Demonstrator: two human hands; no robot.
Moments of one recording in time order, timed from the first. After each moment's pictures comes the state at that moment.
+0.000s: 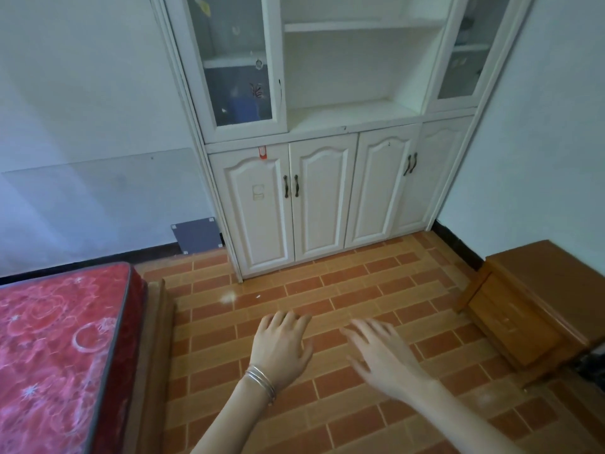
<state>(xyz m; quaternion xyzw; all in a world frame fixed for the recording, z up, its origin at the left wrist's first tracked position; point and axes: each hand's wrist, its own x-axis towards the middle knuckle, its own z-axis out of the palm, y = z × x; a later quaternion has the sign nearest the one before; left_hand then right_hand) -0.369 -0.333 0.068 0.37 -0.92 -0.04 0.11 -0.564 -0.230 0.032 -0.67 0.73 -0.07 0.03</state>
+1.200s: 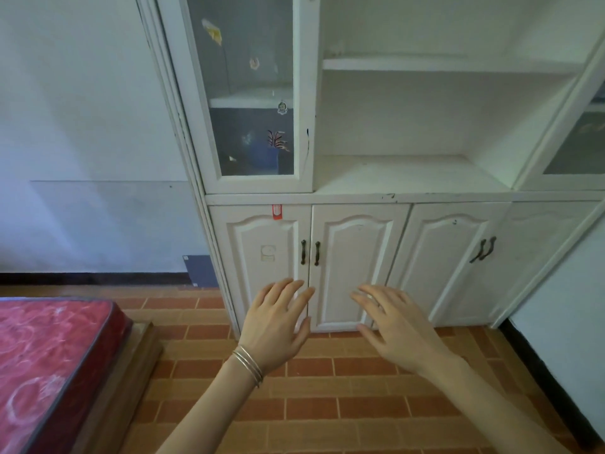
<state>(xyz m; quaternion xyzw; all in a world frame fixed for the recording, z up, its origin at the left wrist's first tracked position) -0.618 -0.683 0.114 0.41 -0.89 0.07 0.18 -0.848 -0.618 0.133 -0.78 0.59 -0.13 -0.14</state>
